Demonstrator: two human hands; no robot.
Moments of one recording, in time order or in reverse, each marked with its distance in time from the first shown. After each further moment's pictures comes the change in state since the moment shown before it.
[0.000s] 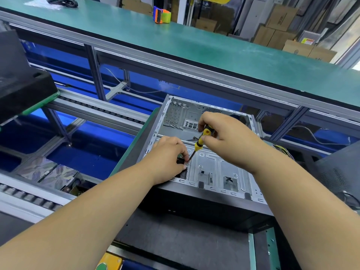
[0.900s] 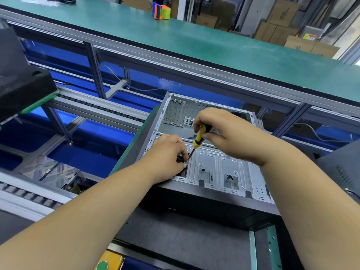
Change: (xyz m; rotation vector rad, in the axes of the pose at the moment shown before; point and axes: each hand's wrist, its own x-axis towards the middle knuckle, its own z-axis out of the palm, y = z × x) left_hand 0.001 -0.001 0.001 0.041 0.025 0.025; right_hand 0.008 0.011 -0.007 0.034 -0.103 -0.193
